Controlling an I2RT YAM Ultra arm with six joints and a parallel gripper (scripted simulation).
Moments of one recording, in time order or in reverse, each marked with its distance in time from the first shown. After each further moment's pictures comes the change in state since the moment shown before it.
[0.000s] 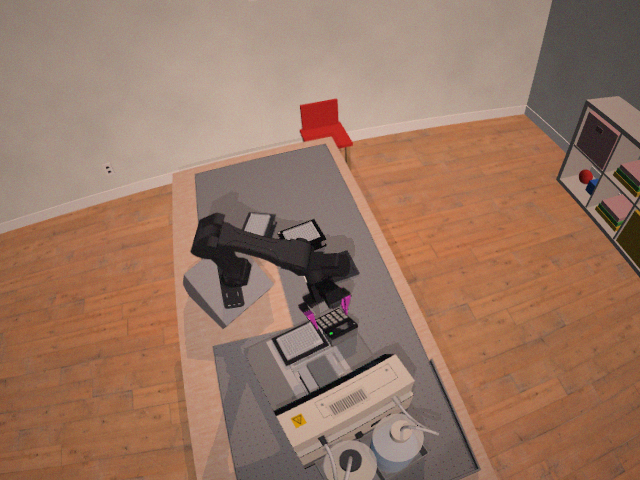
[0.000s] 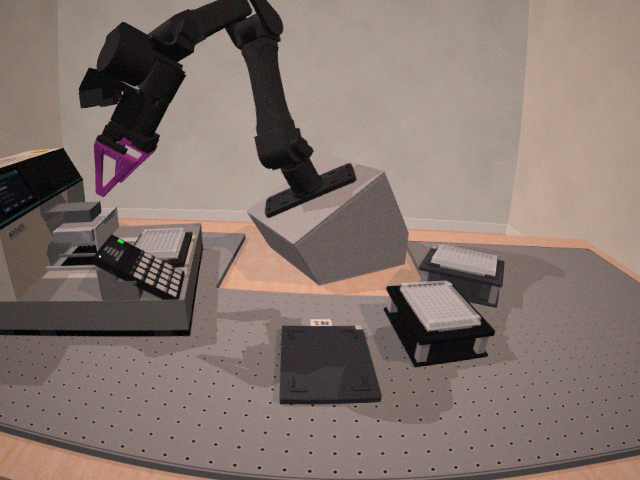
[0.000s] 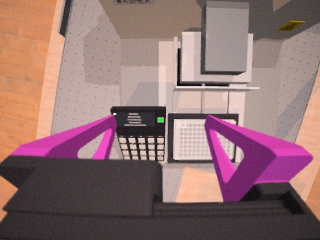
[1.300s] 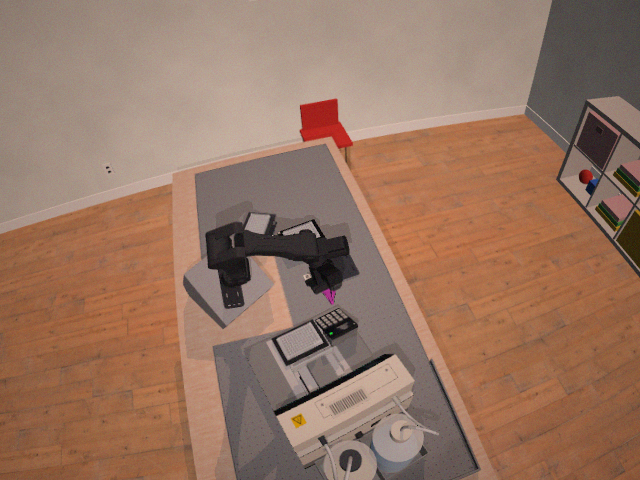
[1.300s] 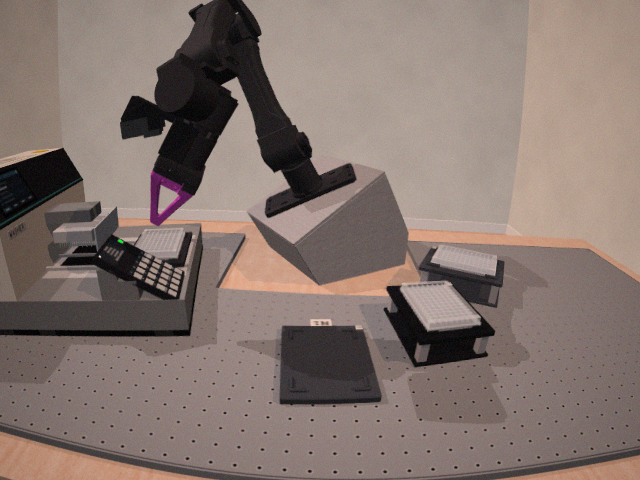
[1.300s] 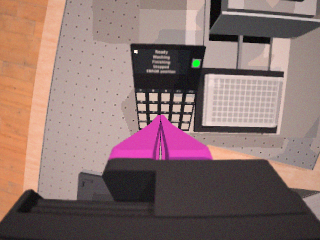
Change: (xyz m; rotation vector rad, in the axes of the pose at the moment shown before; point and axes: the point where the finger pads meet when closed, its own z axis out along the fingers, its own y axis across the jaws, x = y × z) arm 0.093 0.045 0.001 -0.010 0.014 -0.019
